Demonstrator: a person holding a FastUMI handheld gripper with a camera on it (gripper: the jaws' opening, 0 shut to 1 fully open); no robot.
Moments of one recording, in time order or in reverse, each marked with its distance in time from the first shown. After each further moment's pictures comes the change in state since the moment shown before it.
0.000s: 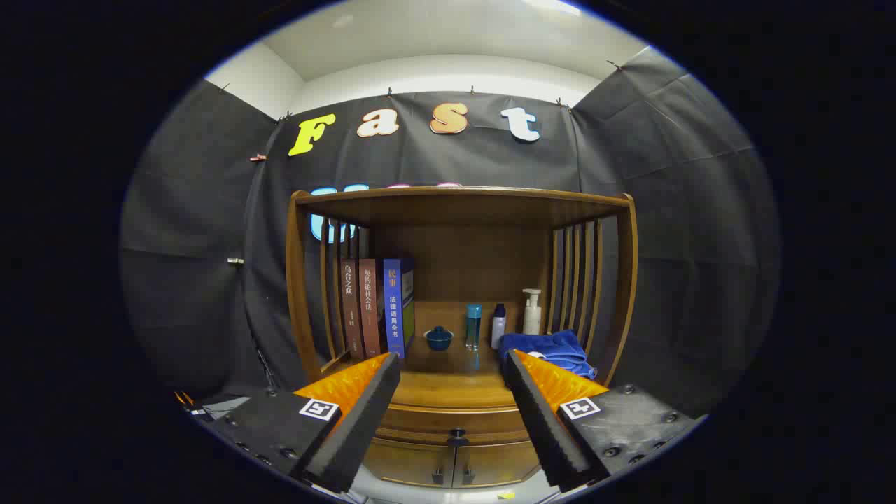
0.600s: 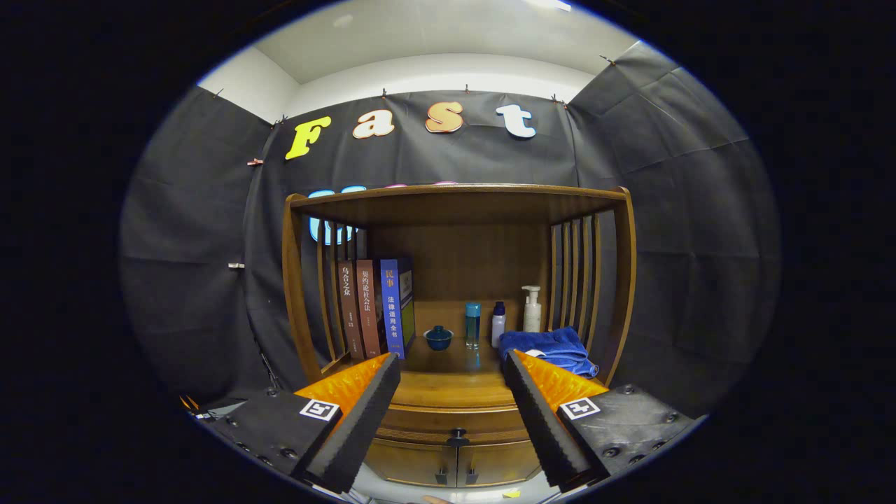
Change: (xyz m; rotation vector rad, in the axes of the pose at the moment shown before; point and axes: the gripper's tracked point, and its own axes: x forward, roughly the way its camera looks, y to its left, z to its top) arm 0.003 -0.003 -0.003 0.001 0.008 0.001
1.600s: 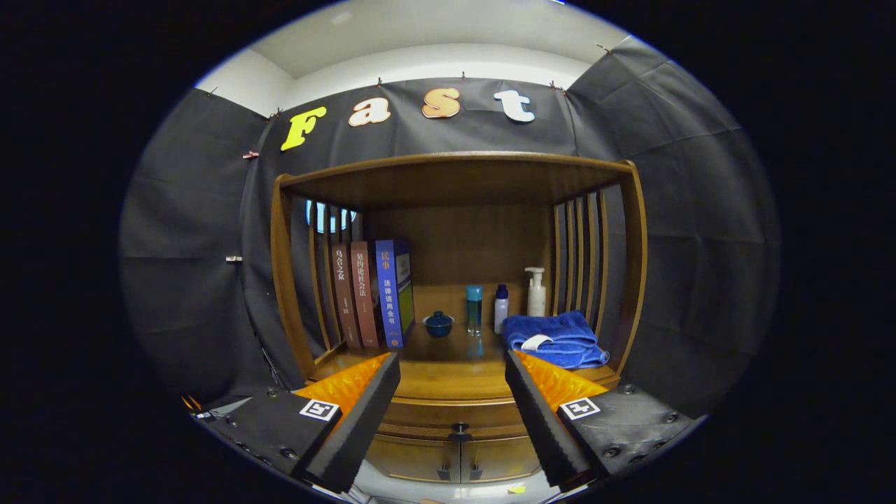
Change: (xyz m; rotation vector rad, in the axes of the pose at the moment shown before) arm 0.030 -0.005 -0.047 0.023 0.072 0.001
